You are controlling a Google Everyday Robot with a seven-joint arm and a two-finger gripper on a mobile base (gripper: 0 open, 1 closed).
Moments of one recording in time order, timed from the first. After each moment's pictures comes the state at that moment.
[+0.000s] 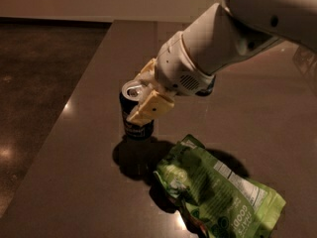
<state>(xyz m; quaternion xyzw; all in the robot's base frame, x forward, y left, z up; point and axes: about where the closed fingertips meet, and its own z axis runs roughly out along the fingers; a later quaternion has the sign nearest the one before) 0.446 0.040 0.943 -0.67 0.64 0.21 0.31</state>
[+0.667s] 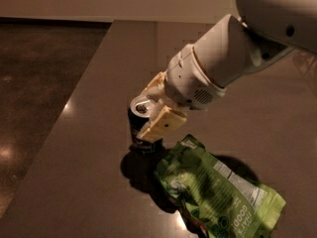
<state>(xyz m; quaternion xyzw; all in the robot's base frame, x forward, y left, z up) 0.415 0.021 0.932 -0.69 0.62 0.22 0.29</state>
